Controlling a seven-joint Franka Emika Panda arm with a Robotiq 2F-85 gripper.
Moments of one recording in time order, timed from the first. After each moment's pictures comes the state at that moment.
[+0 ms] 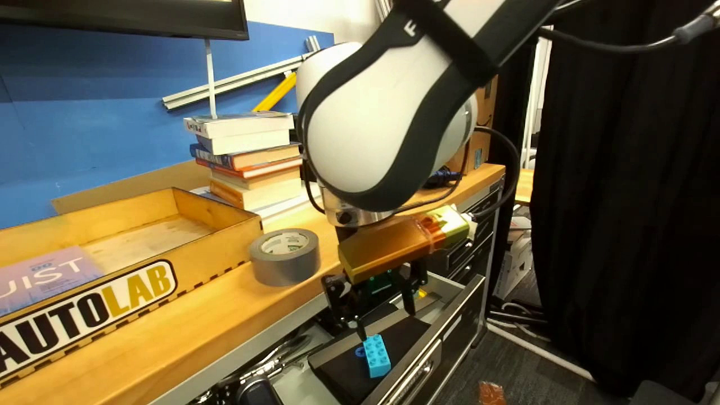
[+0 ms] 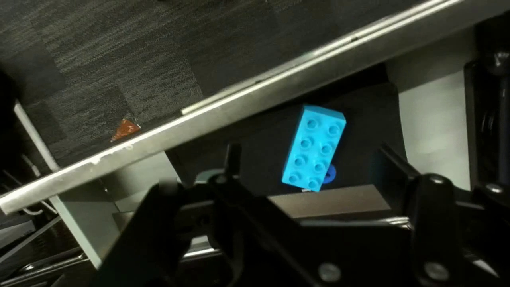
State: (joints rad) arm 0.22 -0.03 0.14 -2.41 -0.11 2.25 0.59
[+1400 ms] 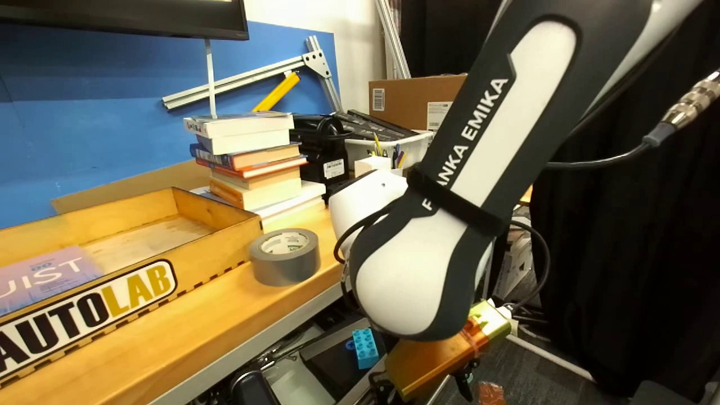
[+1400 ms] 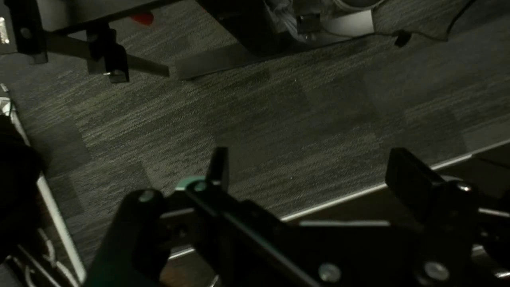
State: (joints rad) arm 0.21 0.17 0.14 -2.54 -0.14 2.36 0.65
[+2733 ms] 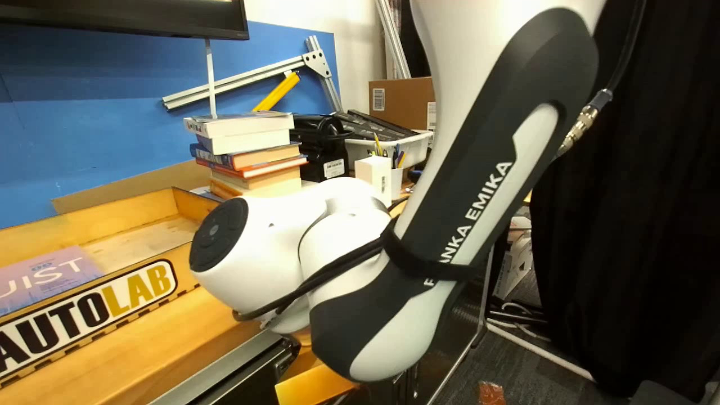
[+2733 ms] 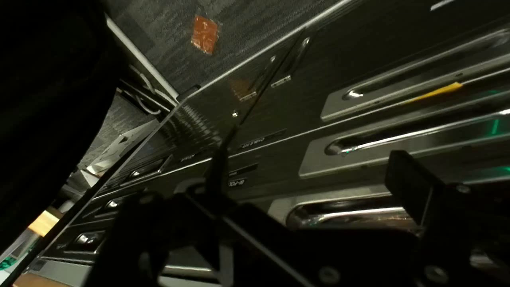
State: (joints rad) arm 0.40 0.32 0.12 -2.27 -0.91 2.30 1.61
